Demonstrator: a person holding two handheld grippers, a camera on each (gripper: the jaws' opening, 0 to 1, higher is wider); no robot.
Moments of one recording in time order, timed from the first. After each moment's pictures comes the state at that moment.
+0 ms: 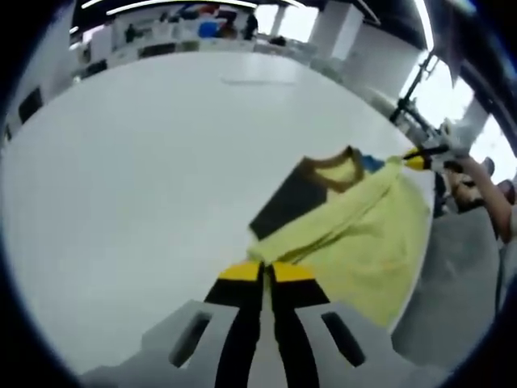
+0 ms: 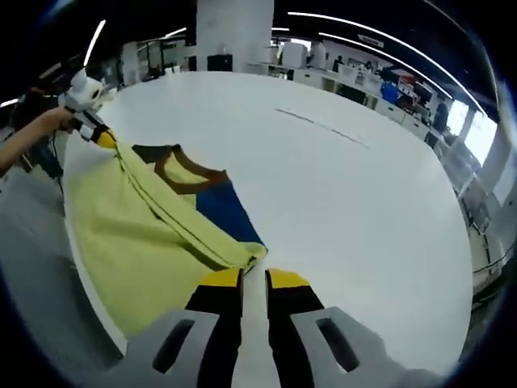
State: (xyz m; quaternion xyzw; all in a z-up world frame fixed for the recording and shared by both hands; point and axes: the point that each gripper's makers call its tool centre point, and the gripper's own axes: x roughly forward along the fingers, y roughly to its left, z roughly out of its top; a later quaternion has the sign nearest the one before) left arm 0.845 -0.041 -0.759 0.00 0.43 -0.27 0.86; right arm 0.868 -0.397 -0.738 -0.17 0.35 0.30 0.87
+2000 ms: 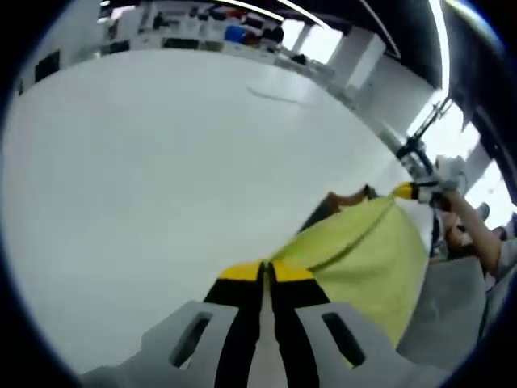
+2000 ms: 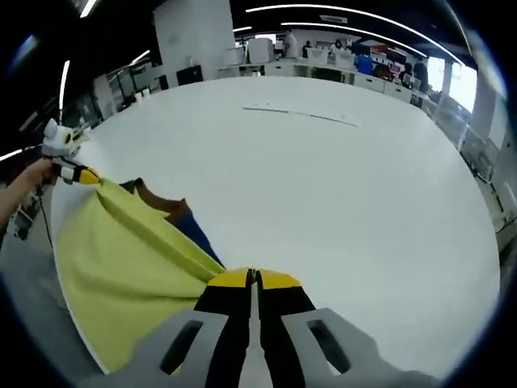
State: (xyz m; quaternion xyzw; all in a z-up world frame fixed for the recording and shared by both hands) left arm 0.891 -0.021 -0.762 -0.12 0.40 -0.23 0.88; right arm 0.914 -0.389 -0.760 -0.07 0.37 0.27 0.88
